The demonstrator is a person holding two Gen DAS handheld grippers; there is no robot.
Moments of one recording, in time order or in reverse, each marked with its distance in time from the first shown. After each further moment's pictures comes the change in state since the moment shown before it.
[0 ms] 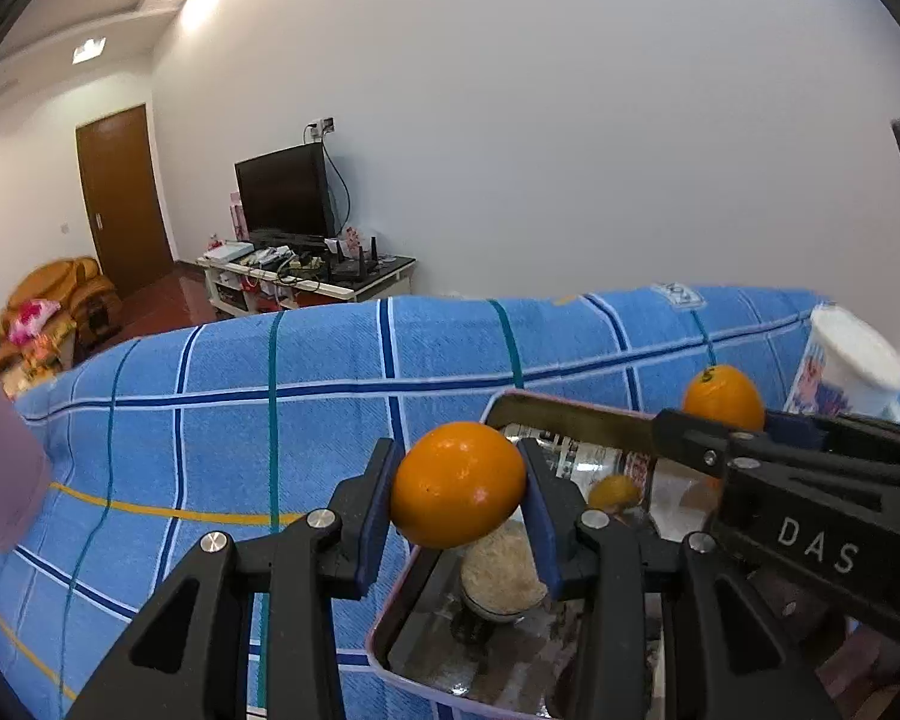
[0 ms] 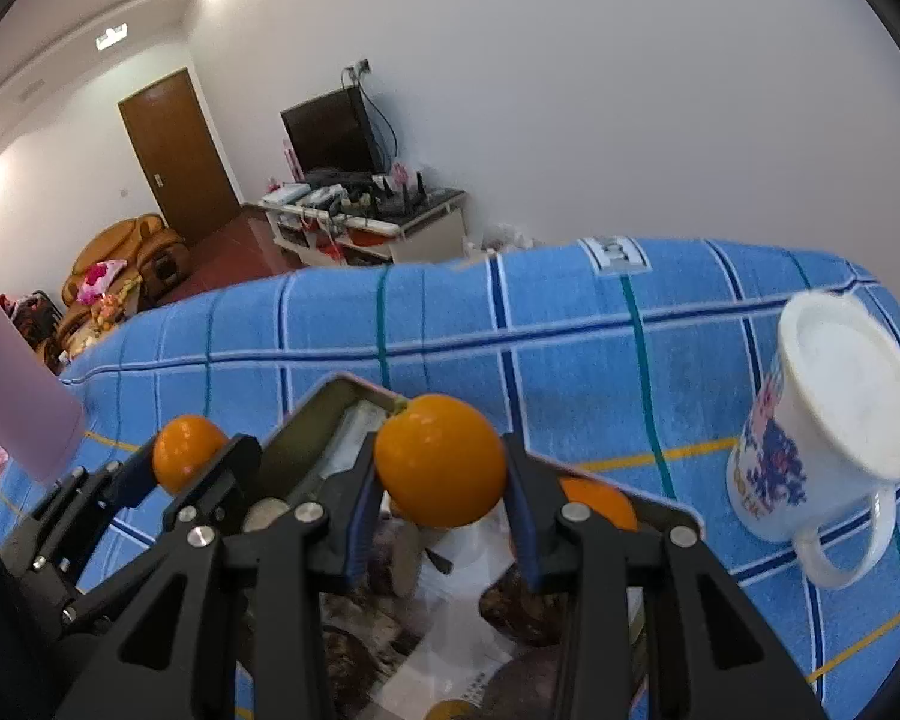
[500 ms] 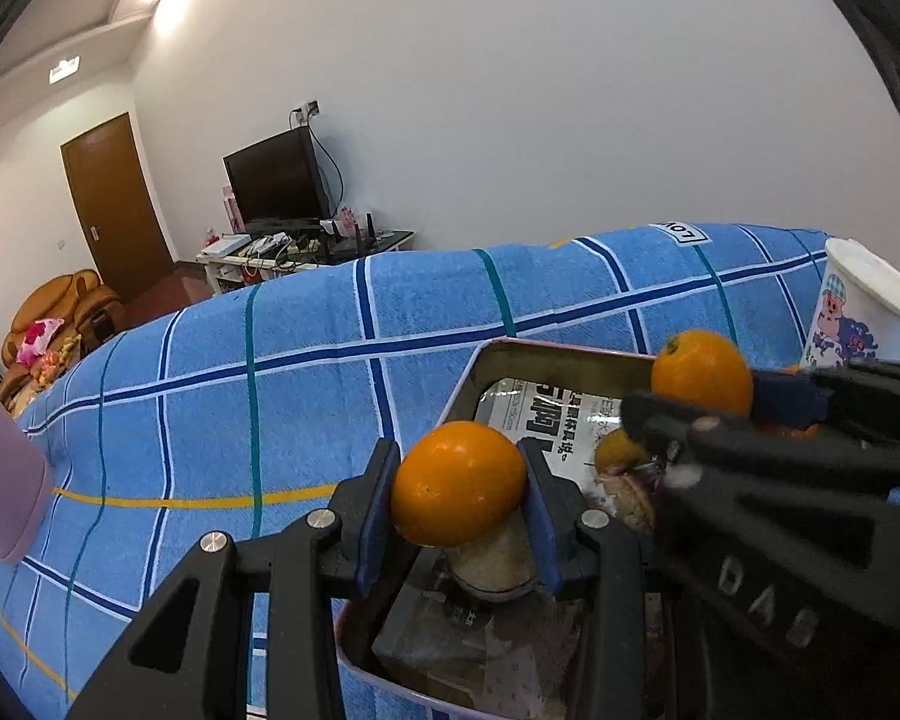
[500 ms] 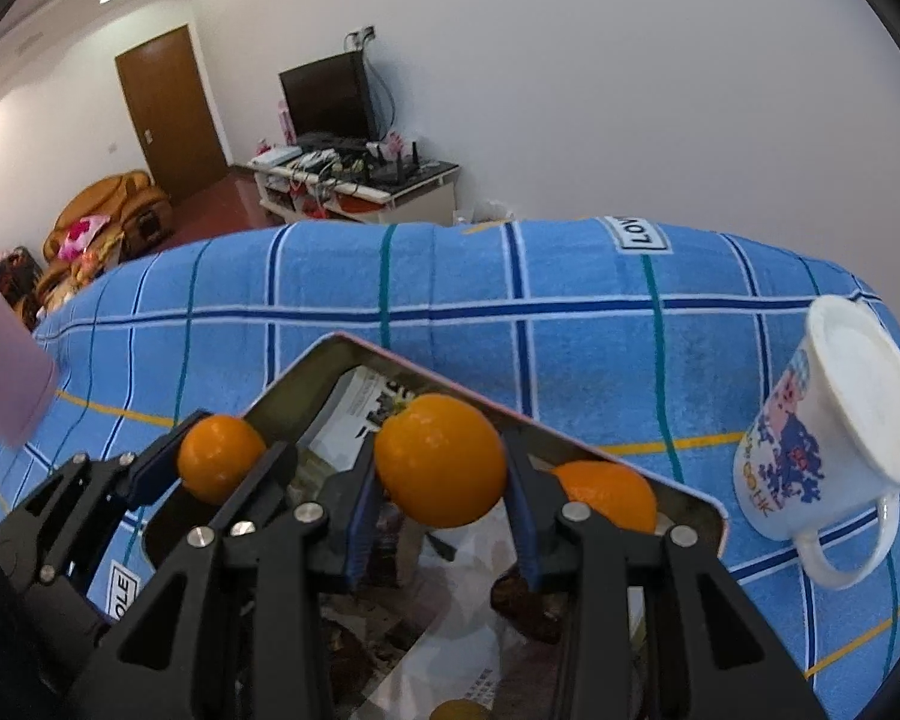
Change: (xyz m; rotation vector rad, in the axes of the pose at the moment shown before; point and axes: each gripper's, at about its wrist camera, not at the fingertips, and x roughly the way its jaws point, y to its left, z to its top) left arm 0.019 -0.009 -0.009 0.057 0.069 0.016; right arm 0.017 0.022 -0.001 -0.084 0.066 -0.059
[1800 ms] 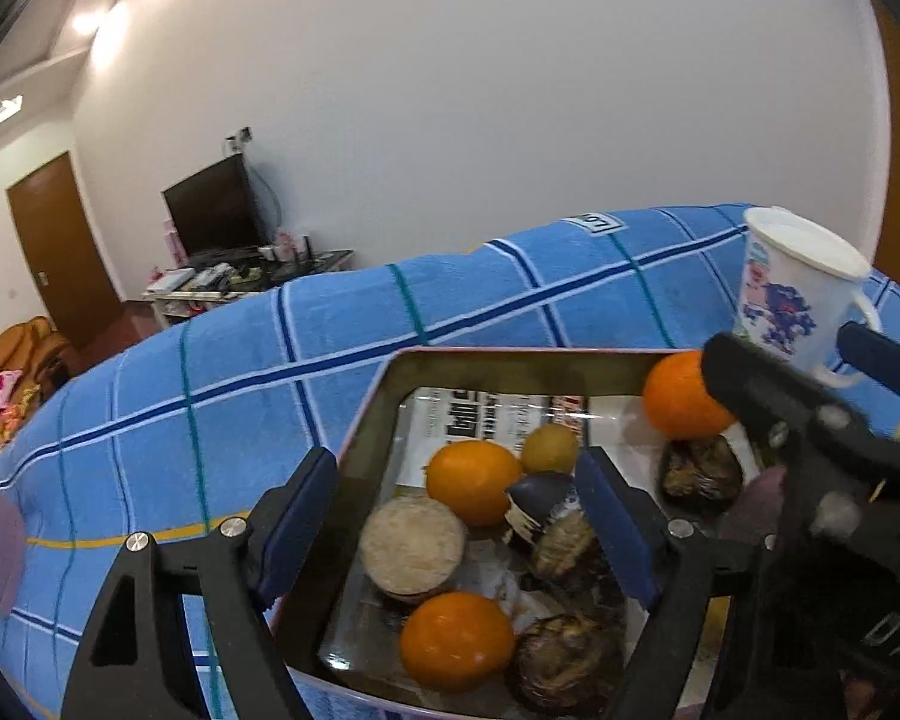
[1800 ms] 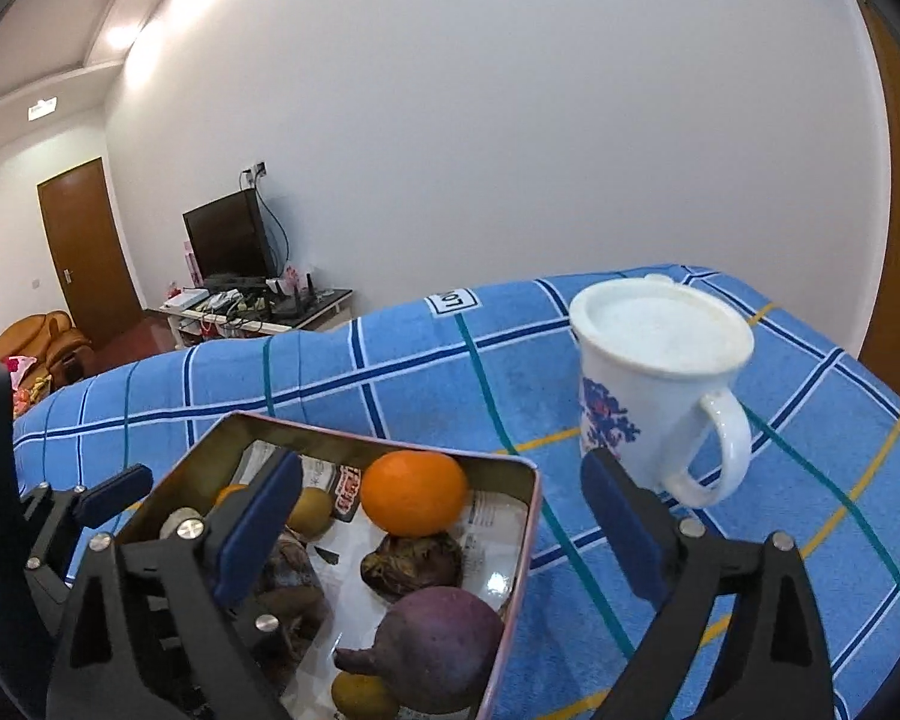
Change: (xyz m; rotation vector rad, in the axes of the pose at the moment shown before) left arm -0.012 -0.024 -0.003 0.114 -0.025 -0.139; right arm -0.071 -0.032 -0.058 0.206 -0.339 -0.224
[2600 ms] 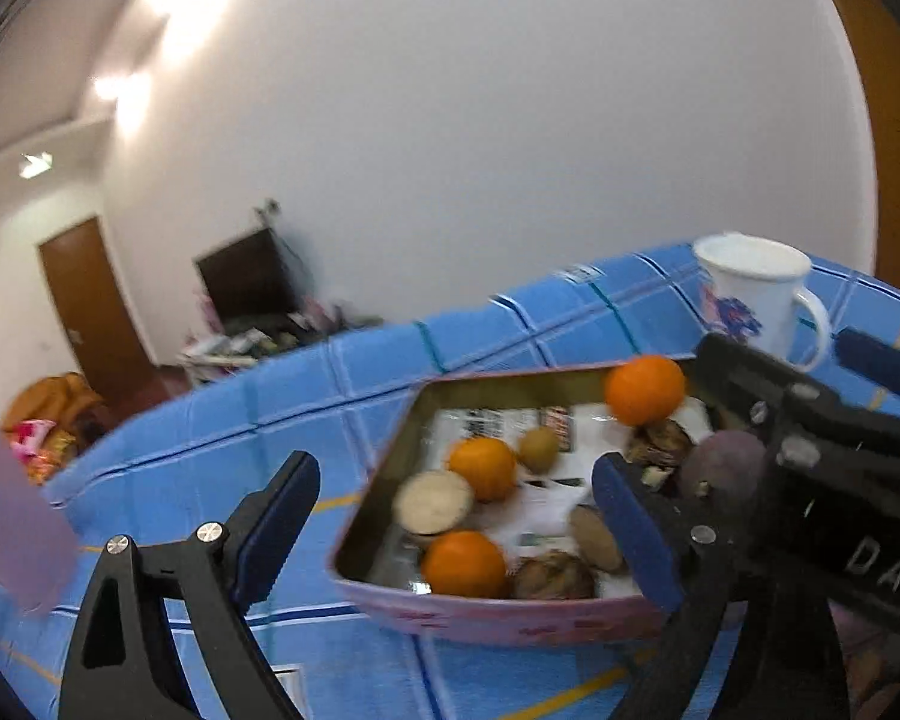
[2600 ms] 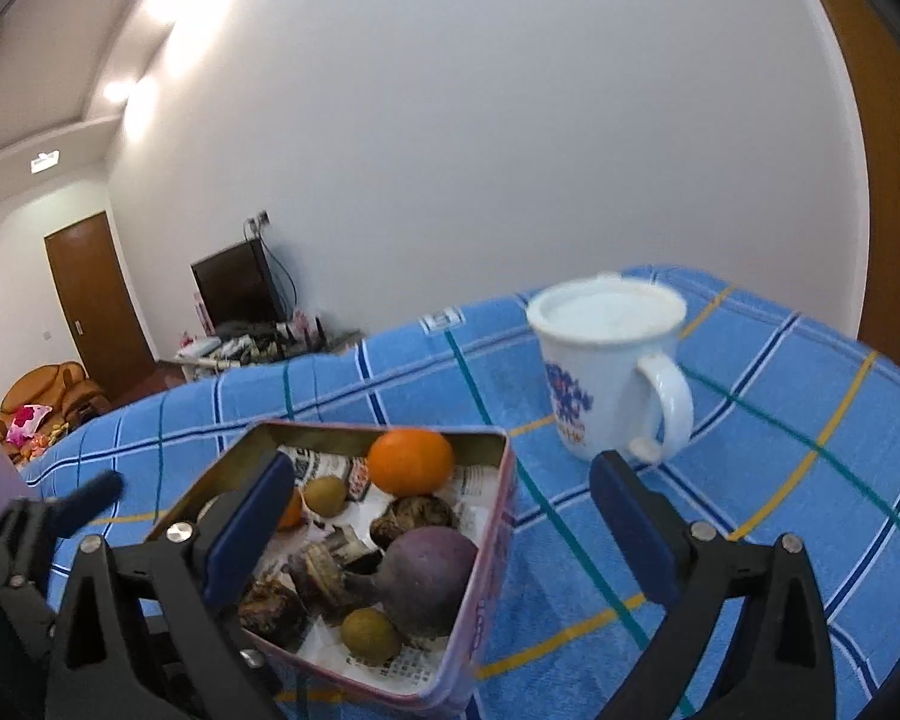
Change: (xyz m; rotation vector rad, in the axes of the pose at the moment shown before) left arm -0.075 -0.016 -0.028 0.054 -0.195 0.125; right arm -0.053 -0.013 -0.028 0.075 -0.132 0.030
